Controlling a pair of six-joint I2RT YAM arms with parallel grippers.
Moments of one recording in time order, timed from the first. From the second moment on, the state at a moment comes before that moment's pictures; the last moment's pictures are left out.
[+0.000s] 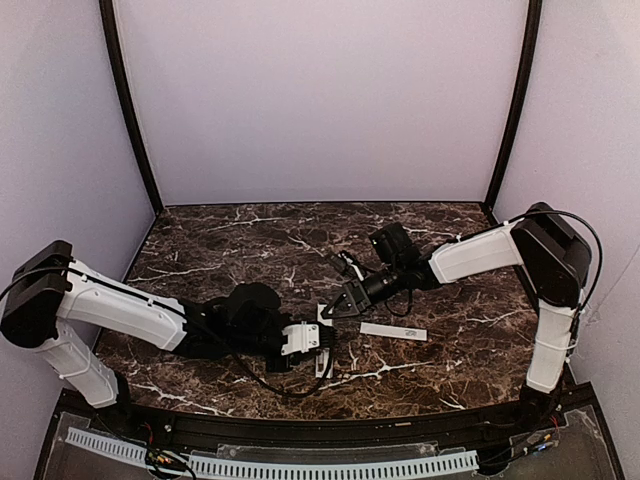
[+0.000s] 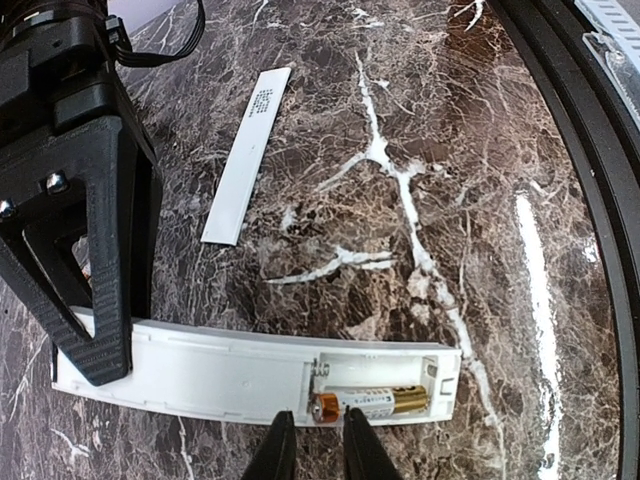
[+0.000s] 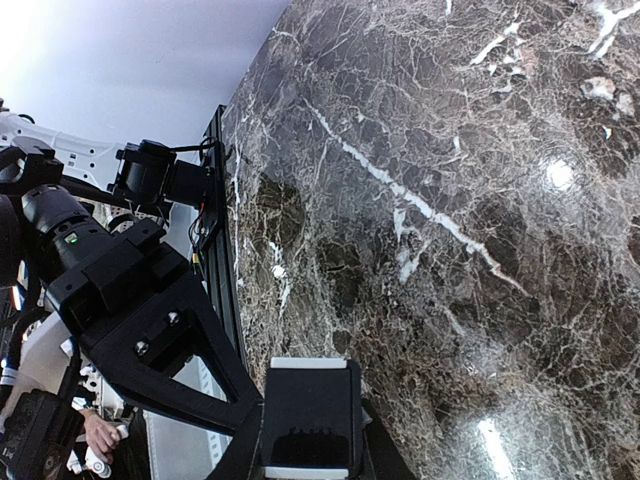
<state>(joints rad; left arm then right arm) -1.11 1.56 0.71 0.16 0.09 0.55 0.74 1.92 1.09 0.03 -0.97 0.37</state>
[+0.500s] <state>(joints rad) -1.11 1.59 0.74 0.16 0.09 0.56 0.74 1.92 1.09 0.03 -0.97 0.37</state>
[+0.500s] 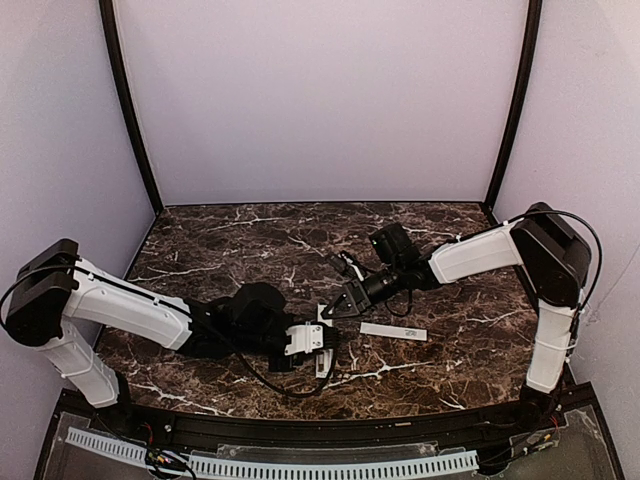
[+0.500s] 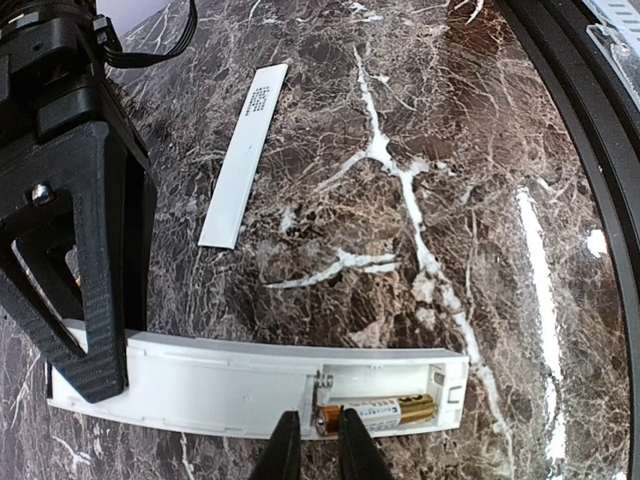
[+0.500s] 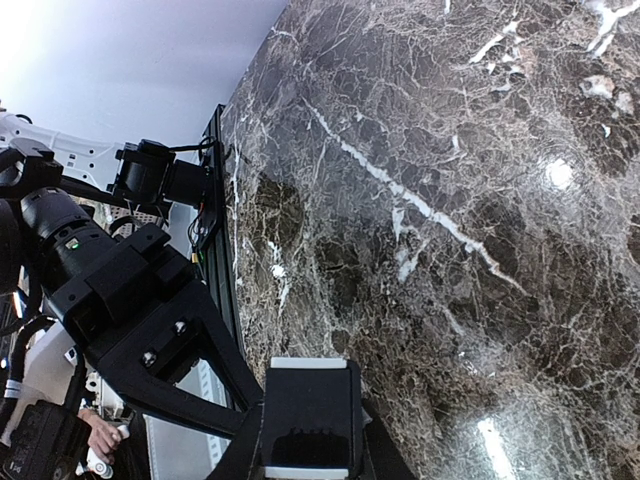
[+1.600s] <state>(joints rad) -1.12 1.66 0.82 0.09 0.09 0.57 0.74 1.92 1.09 0.02 -0.96 0.37</state>
